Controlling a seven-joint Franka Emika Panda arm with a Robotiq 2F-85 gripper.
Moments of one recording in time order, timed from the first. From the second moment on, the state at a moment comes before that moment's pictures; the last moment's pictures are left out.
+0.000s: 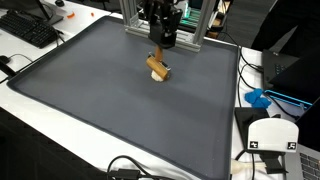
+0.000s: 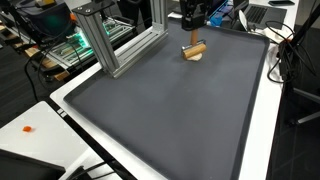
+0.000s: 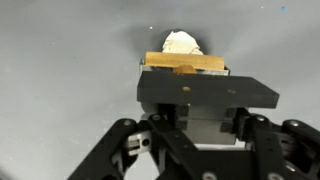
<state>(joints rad) 0.14 0.10 0.12 -2.17 -0.10 2.39 0.72</state>
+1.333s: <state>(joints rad) 0.17 0.12 0.13 -2.17 0.00 2.29 0.67</state>
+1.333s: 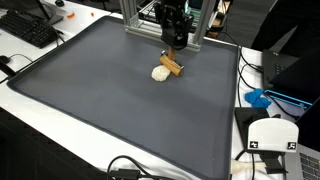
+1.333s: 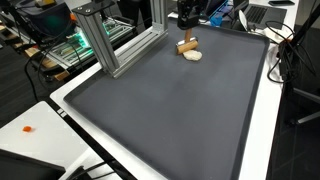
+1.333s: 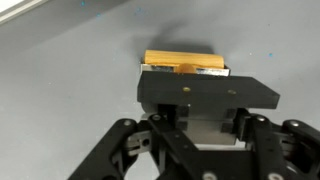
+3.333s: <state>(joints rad) 0.17 0.15 0.07 -2.14 -0.12 2.43 0.88</state>
